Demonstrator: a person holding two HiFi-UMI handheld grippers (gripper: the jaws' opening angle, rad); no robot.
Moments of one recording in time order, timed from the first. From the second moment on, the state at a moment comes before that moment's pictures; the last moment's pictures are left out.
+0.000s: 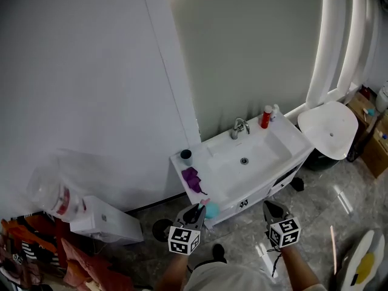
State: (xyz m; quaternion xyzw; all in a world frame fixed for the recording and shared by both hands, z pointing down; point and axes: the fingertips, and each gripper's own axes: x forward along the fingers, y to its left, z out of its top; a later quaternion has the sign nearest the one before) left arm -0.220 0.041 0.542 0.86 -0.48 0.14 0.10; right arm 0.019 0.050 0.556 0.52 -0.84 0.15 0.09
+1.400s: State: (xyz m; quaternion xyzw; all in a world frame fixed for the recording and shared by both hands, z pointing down) left arm -0.212 -0.186 0.568 0.85 -0.49 0.15 0.13; right arm 0.014 -0.197 0.594 0.48 -0.85 0.15 0.14
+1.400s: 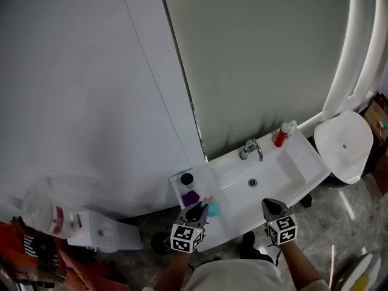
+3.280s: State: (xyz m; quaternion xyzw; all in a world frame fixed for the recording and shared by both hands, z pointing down) left arm -0.139 -0.447 0.659 0.81 -0.52 0.24 0.11; right arm 0.080 -0.346 0.687 0.43 -0.85 0.24 0.16
